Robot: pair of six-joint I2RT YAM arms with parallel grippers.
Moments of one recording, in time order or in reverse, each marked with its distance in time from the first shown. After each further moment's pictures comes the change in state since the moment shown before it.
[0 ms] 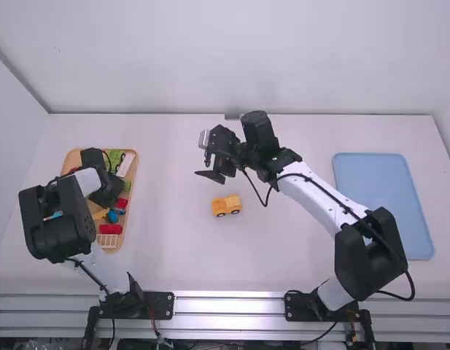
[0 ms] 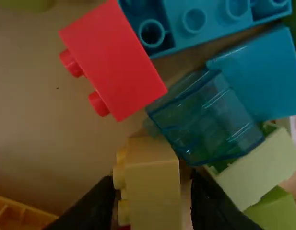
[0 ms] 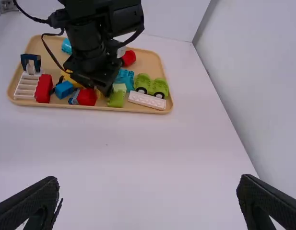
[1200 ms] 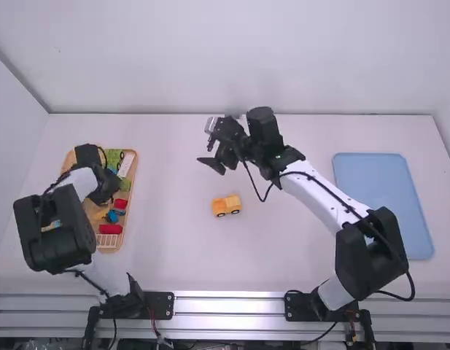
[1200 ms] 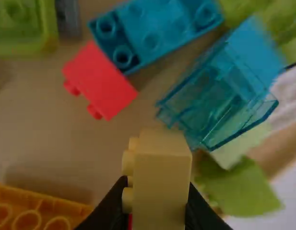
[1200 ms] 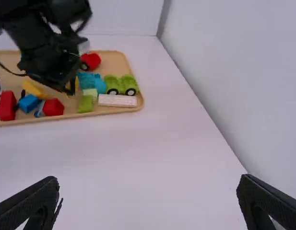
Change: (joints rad) left arm 0.000 -0.107 0.006 -0.036 -0.003 0.199; right arm -0.036 0.000 0.000 0.081 0.099 0.190
